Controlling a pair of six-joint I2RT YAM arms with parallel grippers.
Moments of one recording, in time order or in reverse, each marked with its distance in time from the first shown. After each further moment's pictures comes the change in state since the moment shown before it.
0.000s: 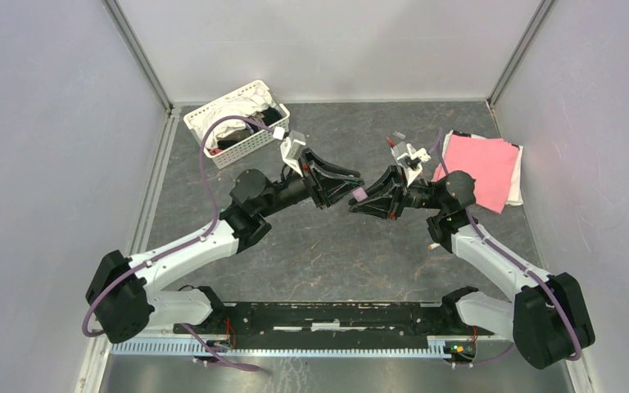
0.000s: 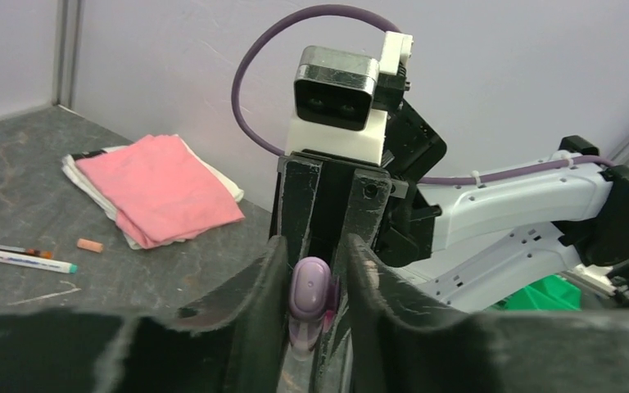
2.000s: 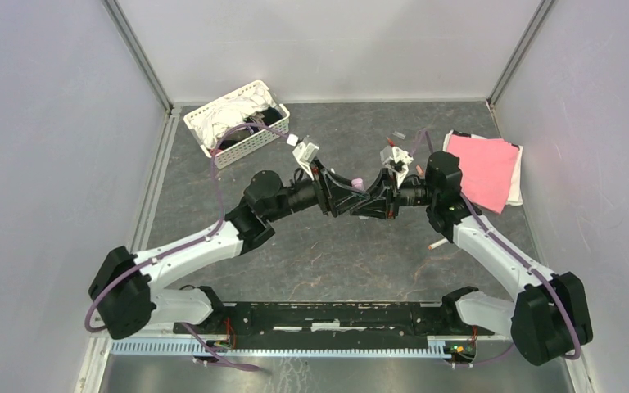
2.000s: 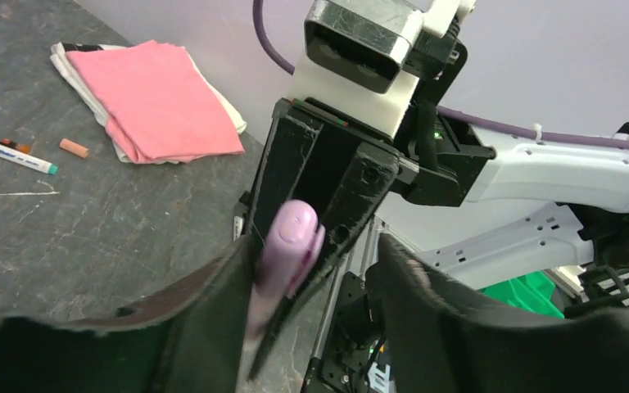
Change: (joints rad) left arm -0.031 0.049 -0.010 -0.116 -0.033 -0.085; right arm -0.010 0.032 0.124 -0.600 -0.076 -0.457
